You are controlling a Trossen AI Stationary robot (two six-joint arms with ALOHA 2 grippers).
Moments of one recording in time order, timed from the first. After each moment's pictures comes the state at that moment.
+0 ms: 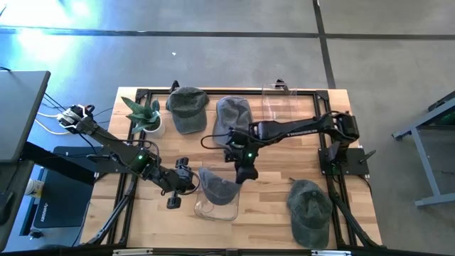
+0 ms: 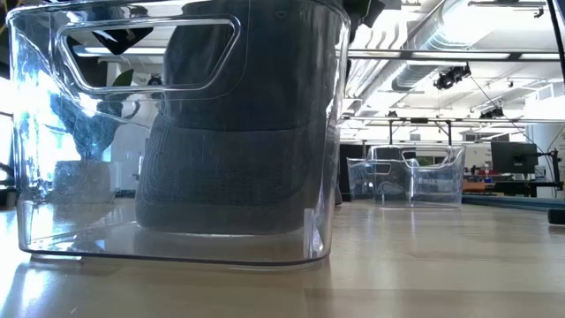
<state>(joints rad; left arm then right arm) -0.54 1.23 0.90 -0.47 -0.21 -0.44 0.00 1.85 1.49 -0.60 -0.90 0.36</state>
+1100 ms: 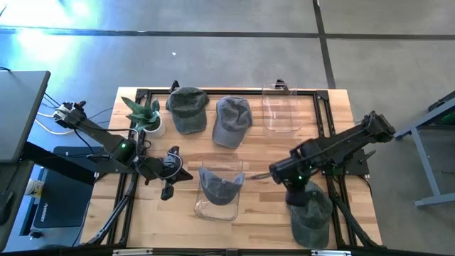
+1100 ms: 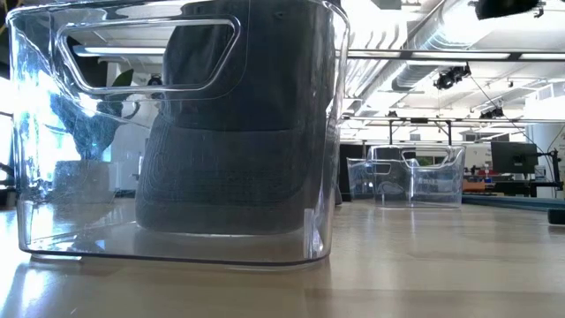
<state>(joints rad) -0.54 1.03 0.90 -0.47 -0.33 -0.49 0.40 1.50 1.45 -1.41 -0.29 0.67</state>
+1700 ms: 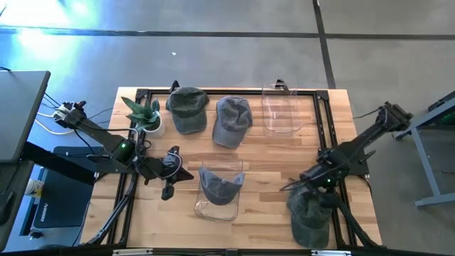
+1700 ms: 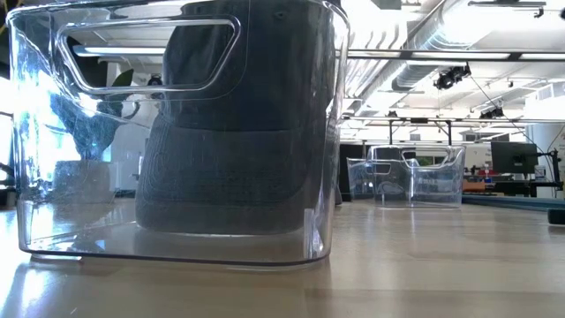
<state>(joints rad) -0.54 1.03 0.90 -0.45 -0.35 -0.50 0.60 1.14 0.91 -1.24 -0.47 0.84</state>
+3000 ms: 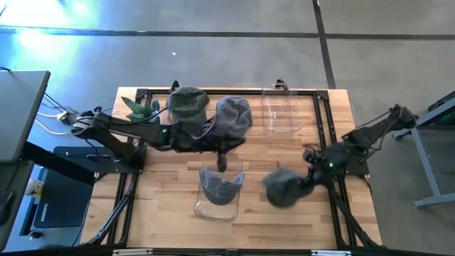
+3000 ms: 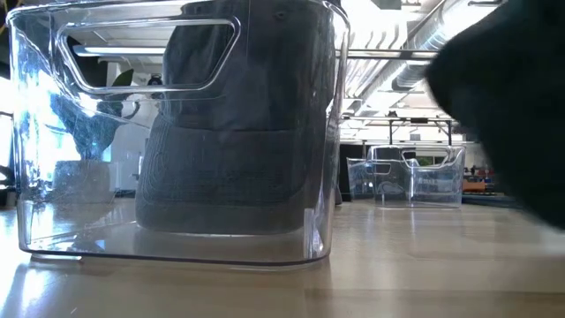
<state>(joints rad) -0.17 1.47 1.33 0.02 -0.30 -0.15 0.48 0.59 0.58 -0.51 -0.21 1.15</state>
